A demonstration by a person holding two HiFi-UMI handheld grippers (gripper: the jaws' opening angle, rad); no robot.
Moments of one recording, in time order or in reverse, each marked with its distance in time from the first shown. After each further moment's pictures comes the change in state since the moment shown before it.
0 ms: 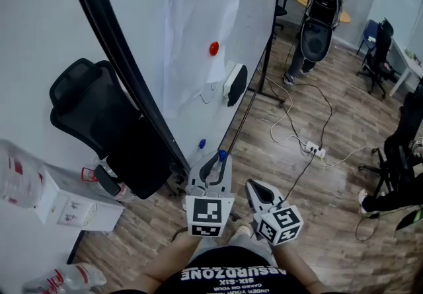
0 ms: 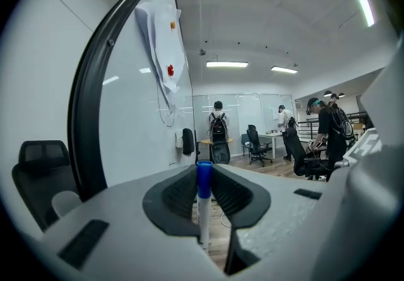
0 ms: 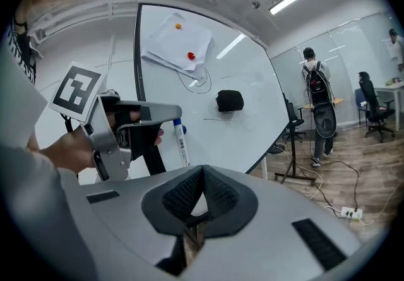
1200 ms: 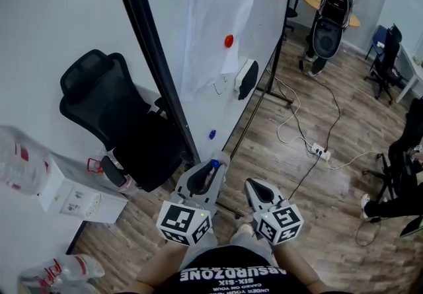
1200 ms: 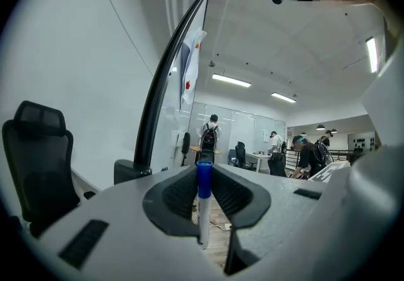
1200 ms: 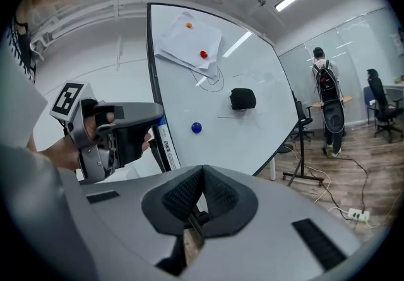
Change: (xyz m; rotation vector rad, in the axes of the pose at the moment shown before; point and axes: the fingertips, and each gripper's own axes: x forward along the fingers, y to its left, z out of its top) left arm -0.069 0.010 -0.005 -0.213 -0.073 -0.126; right arm -0.004 0.032 -0.006 -0.014 0.007 0.067
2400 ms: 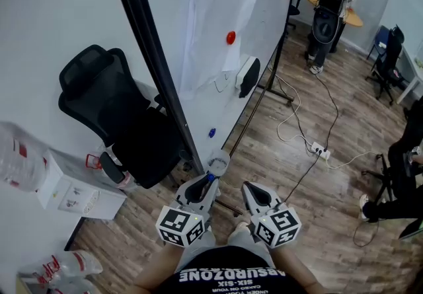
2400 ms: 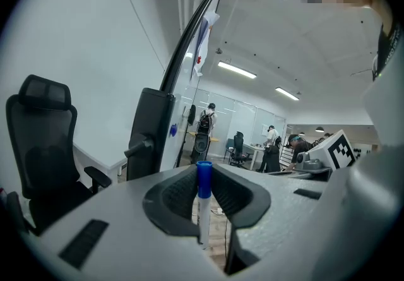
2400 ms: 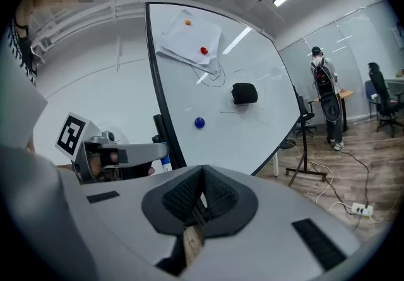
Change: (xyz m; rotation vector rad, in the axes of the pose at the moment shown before) left arm -0.014 0.013 -0.076 -0.083 0.120 -0.013; right arm 0.000 0.006 -0.011 0.026 0.022 0.024
